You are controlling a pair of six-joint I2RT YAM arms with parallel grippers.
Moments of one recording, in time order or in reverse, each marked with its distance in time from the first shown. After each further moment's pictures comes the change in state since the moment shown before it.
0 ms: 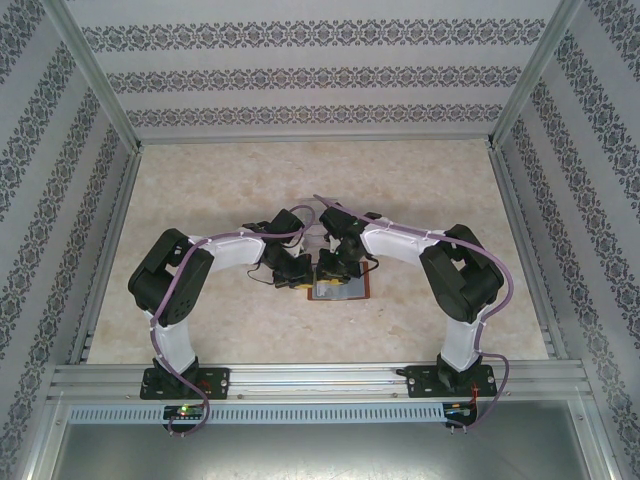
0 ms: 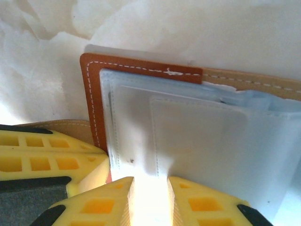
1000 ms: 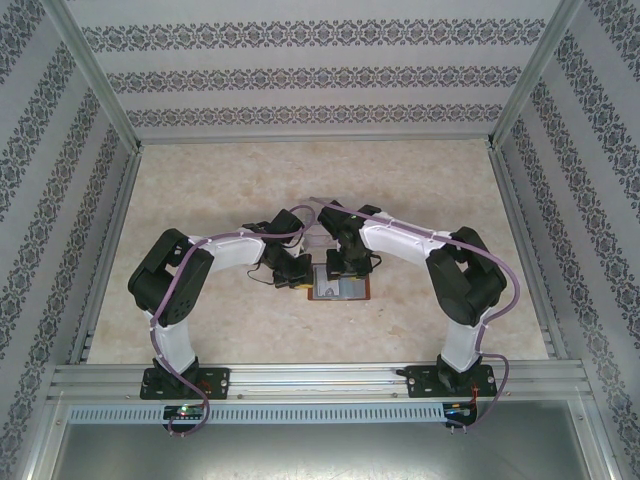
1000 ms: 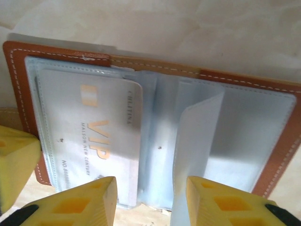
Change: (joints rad) left arm 0.000 -0.001 -0.003 0.005 0.003 0.000; right arm 0.017 -0.026 0.079 -0.235 0.235 -0.083
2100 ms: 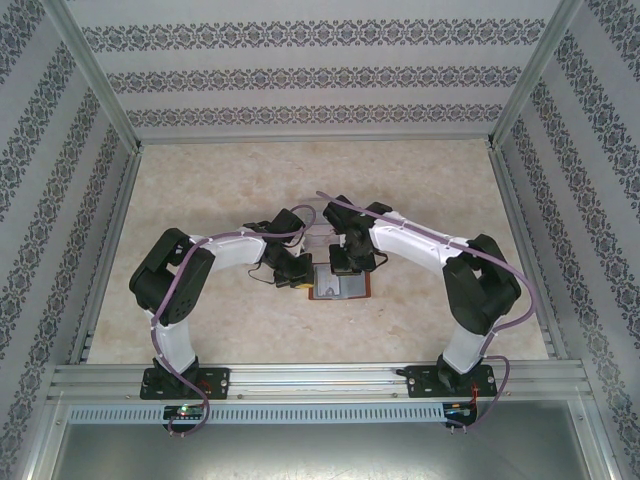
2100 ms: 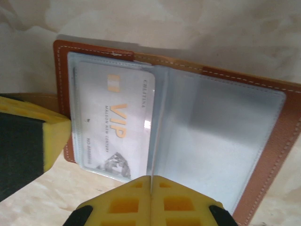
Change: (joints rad) left arm 0.000 0.010 0.012 -0.001 0.002 0.000; right arm -0.017 -0.093 -0.019 0.006 -0.036 -0.016
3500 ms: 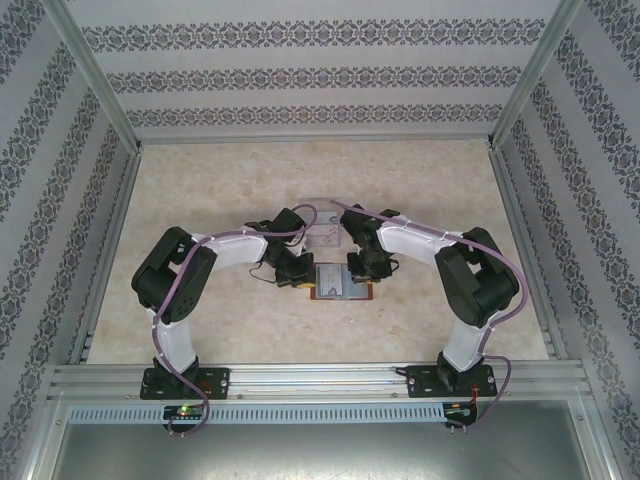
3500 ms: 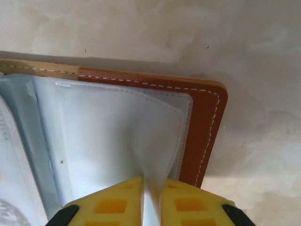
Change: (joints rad) left arm 0.000 0.015 0.014 -0.002 0.018 0.000; right arm -0.097 0.046 -0.130 0.048 0.074 -0.055
